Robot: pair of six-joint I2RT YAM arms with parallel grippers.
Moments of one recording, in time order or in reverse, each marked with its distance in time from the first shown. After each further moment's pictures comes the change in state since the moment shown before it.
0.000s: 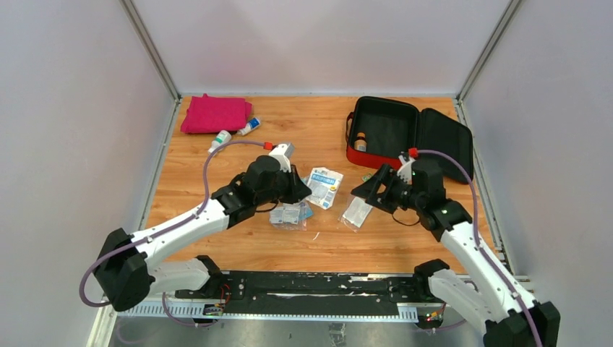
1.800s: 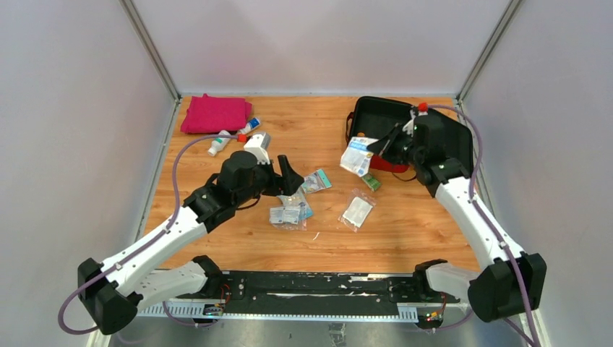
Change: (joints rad) left arm 0.056 -0.182 0.062 -0.154 -0.089 0.013; right arm 0.018 0.345 0.344 0.114 0.217 -0.111
